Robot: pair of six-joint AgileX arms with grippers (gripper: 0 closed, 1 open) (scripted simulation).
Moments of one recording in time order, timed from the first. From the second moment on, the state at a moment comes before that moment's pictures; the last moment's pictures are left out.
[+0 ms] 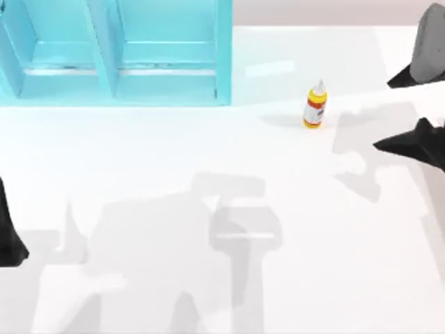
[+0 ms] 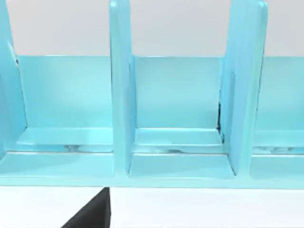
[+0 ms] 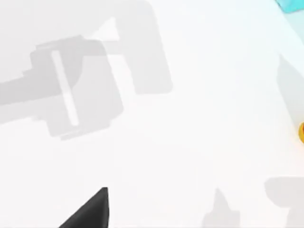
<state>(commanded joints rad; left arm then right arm) 0.00 0.00 0.00 0.00 0.00 0.00 0.11 1.56 1.24 -0.78 -0.64 -0.99</state>
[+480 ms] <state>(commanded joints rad) 0.00 0.00 0.00 0.00 0.00 0.00 0.06 2.28 1.92 -1.16 -0.94 -1.45</state>
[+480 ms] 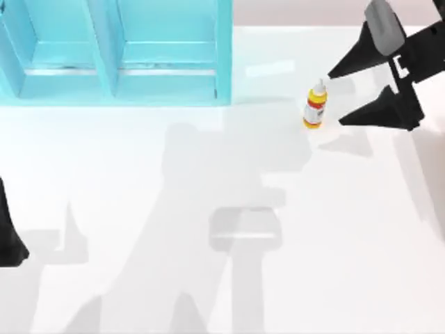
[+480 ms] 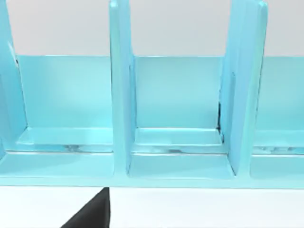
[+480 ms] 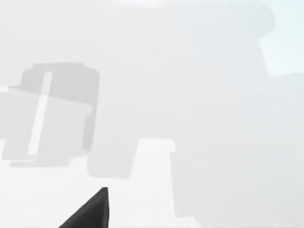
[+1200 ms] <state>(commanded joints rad) 0.00 0.00 0.00 0.00 0.00 0.00 -0.08 2.88 2.57 -1.50 -1.20 -1.81</state>
